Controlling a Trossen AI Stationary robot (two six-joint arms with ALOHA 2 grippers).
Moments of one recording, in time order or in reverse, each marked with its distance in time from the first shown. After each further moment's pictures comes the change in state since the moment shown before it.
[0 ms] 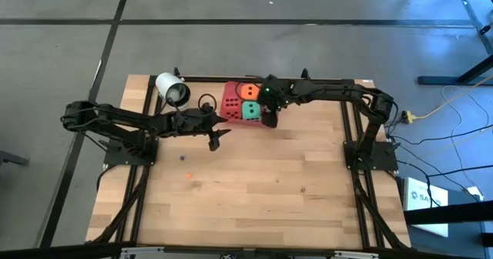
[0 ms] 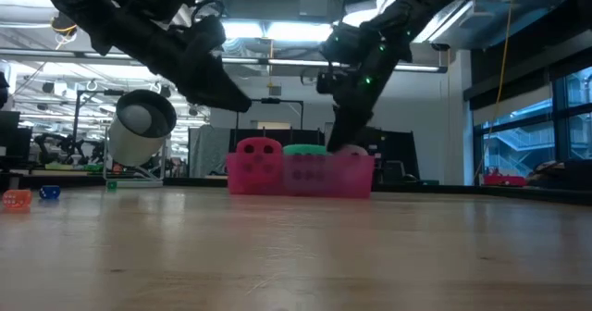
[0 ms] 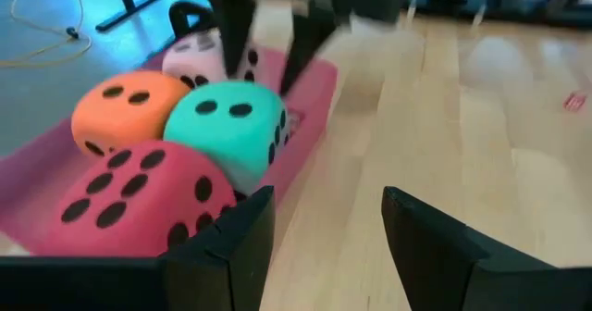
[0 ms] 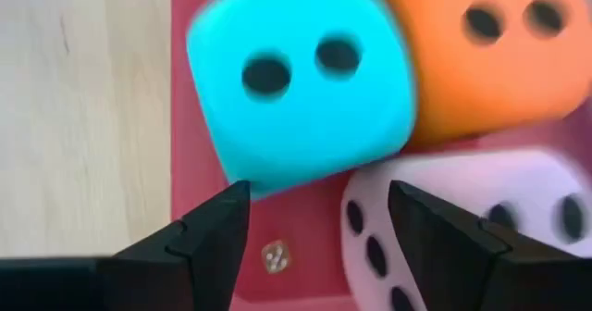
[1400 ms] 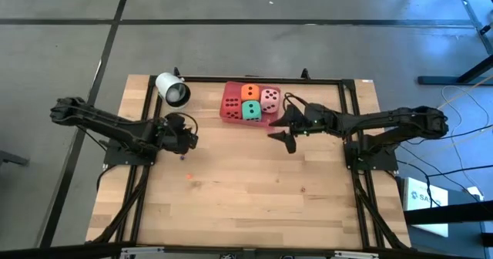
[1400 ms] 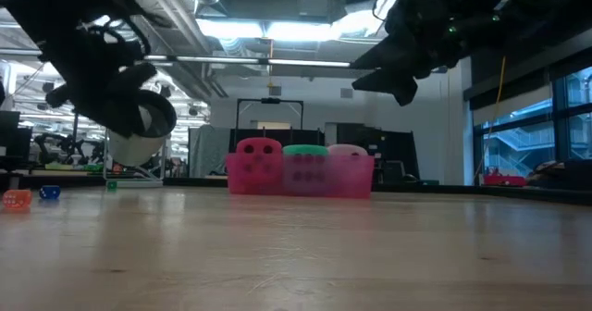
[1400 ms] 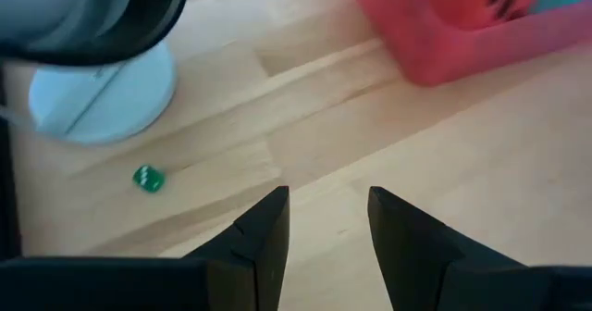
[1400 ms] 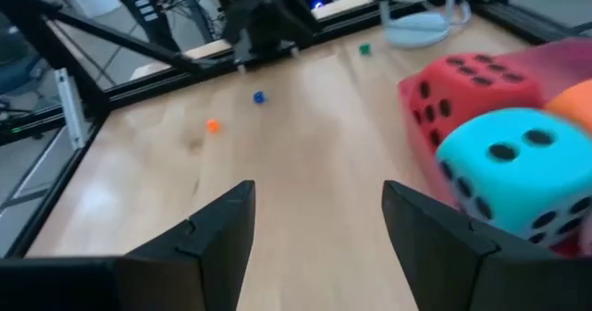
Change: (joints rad) left arm -0.318 -0.281 0.000 -1.056 -0.581 -1.098; right arm 0.253 -0.573 -0.690 0.822 -0.067 0.465
